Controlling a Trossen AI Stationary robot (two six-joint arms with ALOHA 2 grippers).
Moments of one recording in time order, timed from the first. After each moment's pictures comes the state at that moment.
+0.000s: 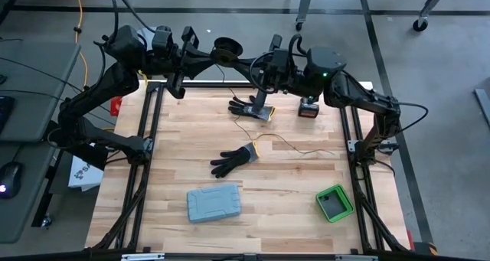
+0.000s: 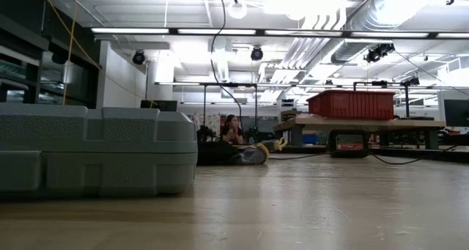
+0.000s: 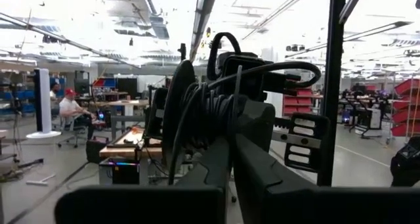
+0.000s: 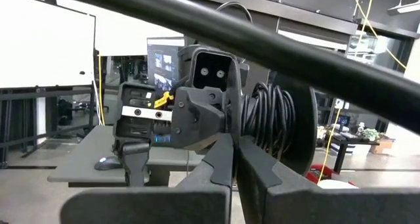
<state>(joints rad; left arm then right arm) 0.40 1.25 1.61 -0.03 0.48 -0.15 -0.03 1.74 2.18 -0.24 0.19 -0.19</state>
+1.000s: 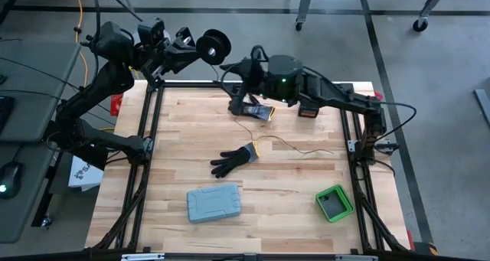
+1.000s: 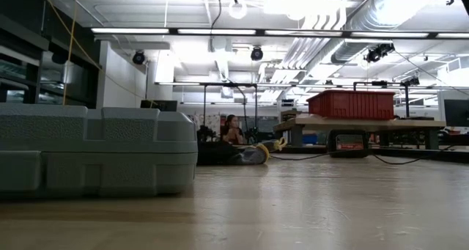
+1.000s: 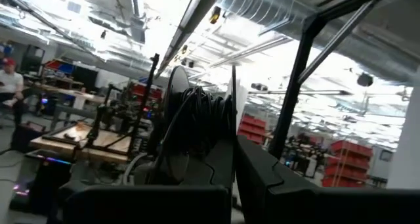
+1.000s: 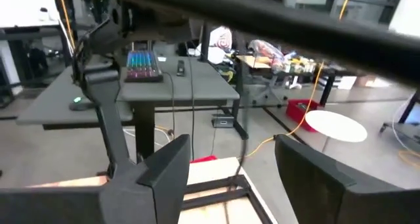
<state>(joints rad) 0.47 1.23 1.61 0.10 0.60 -0.56 -0.08 1.86 2.18 -0.38 0.24 -0.10</state>
